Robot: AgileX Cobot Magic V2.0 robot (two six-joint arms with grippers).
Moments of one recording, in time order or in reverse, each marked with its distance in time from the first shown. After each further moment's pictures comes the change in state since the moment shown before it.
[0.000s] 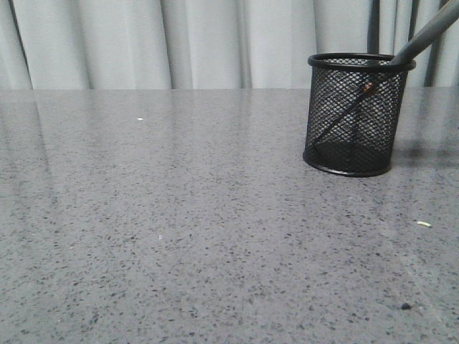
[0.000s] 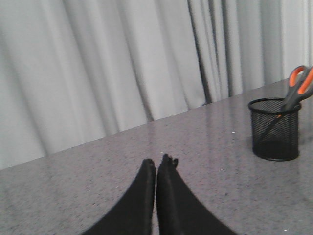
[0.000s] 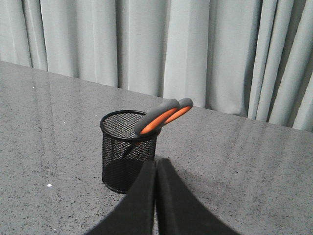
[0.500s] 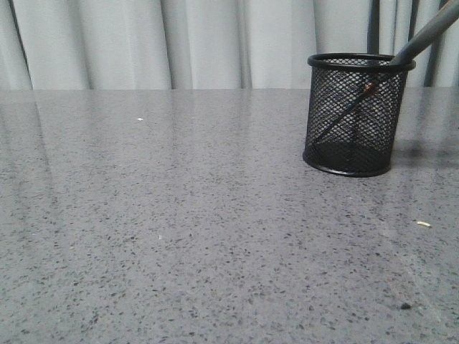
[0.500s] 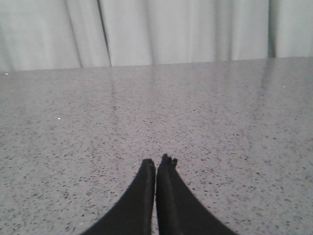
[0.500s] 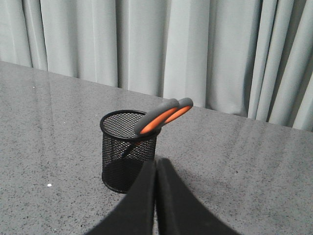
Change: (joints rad) left arm 0.513 0.000 0.302 -0.155 -0.173 0.012; right arm 0.000 0.000 0.000 0.000 0.000 0.000
